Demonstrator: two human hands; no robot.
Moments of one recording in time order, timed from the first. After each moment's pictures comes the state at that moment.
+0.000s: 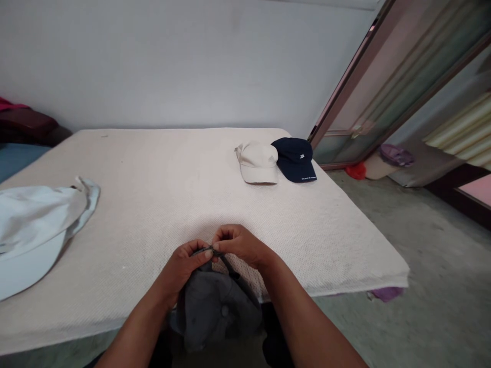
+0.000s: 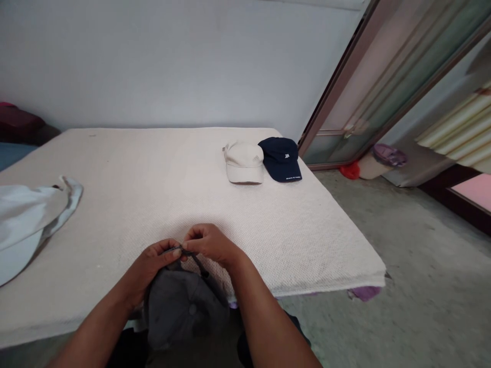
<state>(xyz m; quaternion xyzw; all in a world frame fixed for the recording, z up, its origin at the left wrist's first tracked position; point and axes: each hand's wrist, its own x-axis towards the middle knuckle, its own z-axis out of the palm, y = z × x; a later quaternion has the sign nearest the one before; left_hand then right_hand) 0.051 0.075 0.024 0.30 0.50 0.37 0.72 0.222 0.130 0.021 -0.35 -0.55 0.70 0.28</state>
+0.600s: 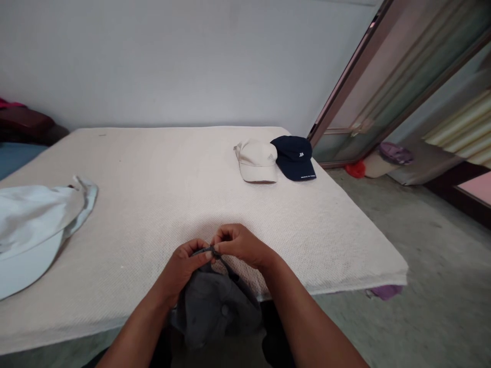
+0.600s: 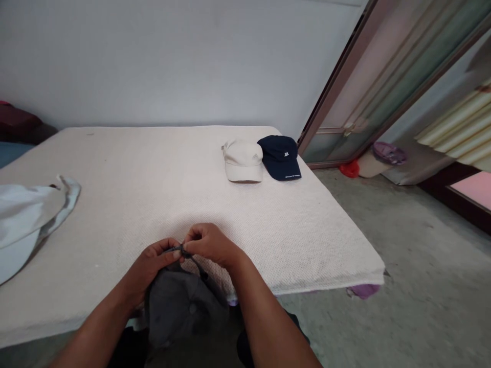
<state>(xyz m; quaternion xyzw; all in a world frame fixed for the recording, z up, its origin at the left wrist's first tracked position) 0.056 0.074 0.026 0.31 0.51 0.38 0.71 0.226 0.128 0.023 -0.37 -0.59 0.66 0.27</state>
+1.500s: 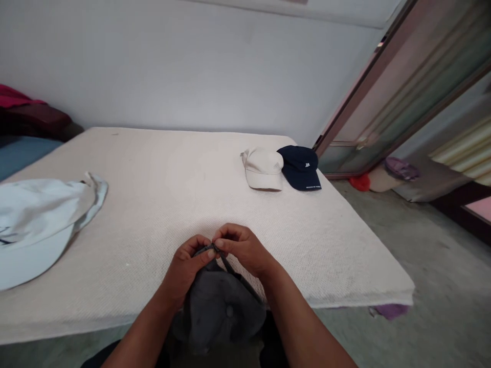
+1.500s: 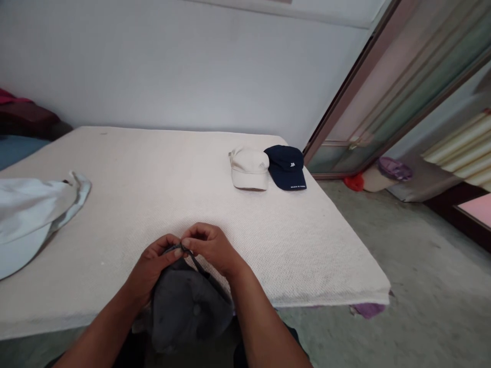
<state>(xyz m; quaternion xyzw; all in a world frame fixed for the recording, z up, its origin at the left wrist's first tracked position) 0.060 0.072 0.032 0.30 0.48 0.47 0.67 0.215 0.122 0.034 -0.31 -0.51 0.72 0.36</state>
